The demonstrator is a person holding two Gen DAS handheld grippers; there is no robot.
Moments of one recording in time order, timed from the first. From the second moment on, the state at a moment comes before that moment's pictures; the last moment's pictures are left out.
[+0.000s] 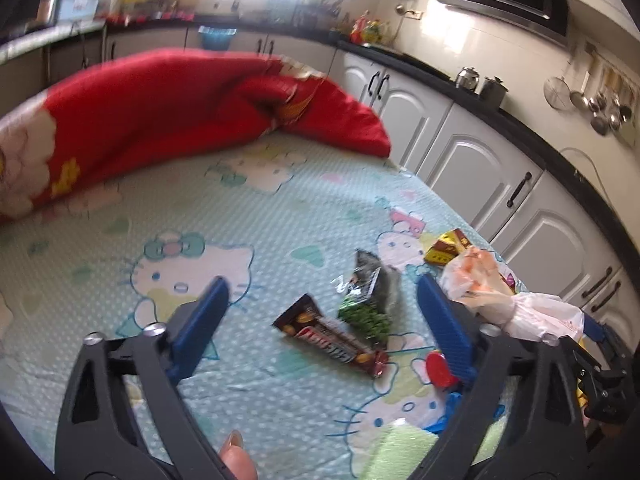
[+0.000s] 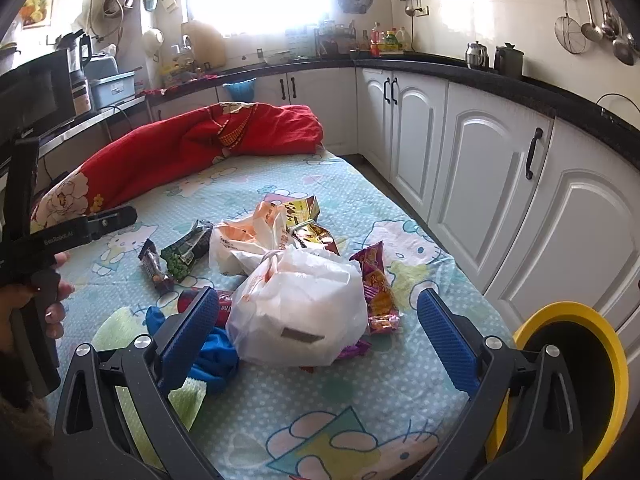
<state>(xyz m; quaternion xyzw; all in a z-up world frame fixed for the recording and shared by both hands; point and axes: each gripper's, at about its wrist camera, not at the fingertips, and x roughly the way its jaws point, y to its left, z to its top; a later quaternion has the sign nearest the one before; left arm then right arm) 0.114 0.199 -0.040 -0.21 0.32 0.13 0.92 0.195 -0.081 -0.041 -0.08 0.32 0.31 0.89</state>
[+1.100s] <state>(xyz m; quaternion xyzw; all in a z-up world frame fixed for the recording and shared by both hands) 0.128 0.213 -0.082 -0.24 0.37 0.12 0.89 0.196 -0.075 -0.049 -0.07 0.34 0.35 0.87</state>
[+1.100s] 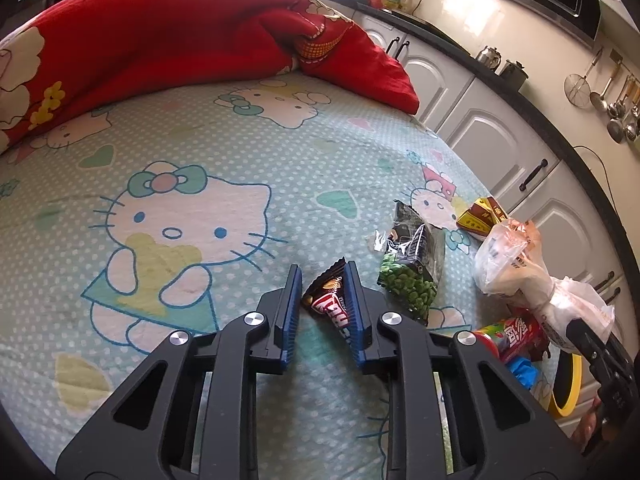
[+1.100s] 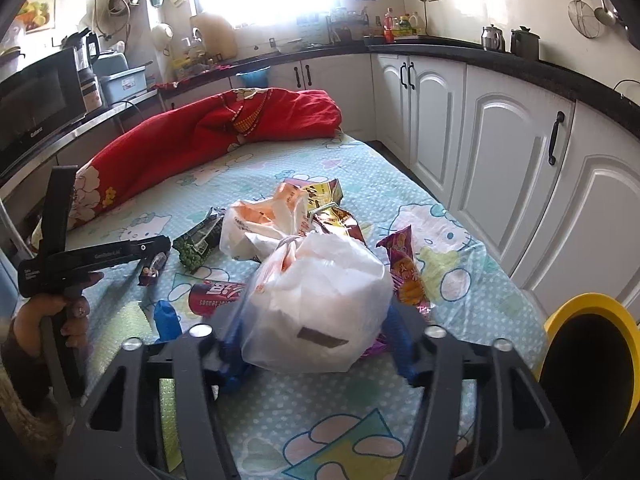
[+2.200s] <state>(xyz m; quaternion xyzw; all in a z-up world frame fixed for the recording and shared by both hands) 0.123 0.119 0.014 -0.18 0.27 0.05 0.94 0.168 -0.158 0.009 -0.02 0.28 0.32 0.91</state>
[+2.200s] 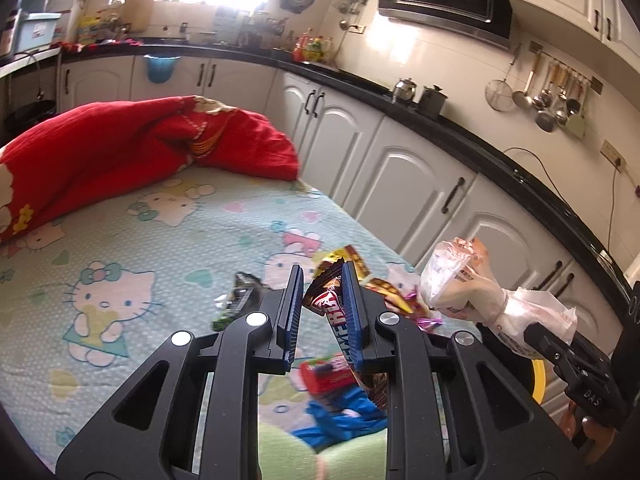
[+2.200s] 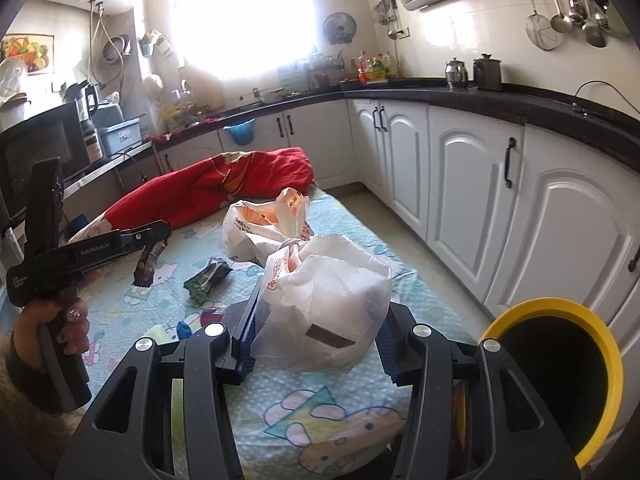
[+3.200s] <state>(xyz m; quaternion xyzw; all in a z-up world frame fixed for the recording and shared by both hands) 0.164 -0.008 0.020 -0.14 0.28 -0.07 0.95 0.172 -0.269 0.015 0.00 0.27 0.20 0.94</state>
